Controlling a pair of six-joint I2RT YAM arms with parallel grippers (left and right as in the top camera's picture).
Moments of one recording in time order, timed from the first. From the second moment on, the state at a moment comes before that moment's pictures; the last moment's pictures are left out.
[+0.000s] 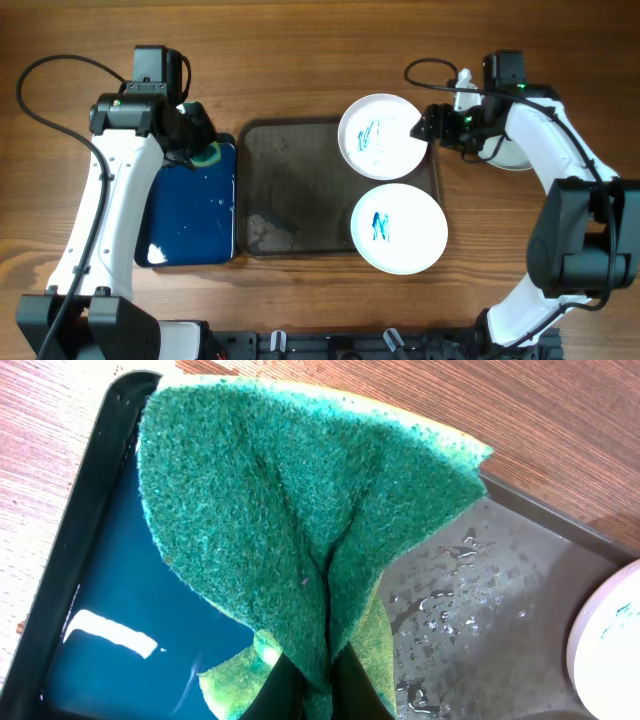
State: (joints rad) left arm -0.04 1.55 1.39 -1.08 -0.03 -0.50; right arm -0.01 1.87 1.30 -0.76 -0.48 0.13
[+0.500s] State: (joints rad) left arm -0.04 1.55 1.39 -1.08 -0.03 -0.50; right arm 0.03 2.02 1.30 -0.66 -0.49 0.24
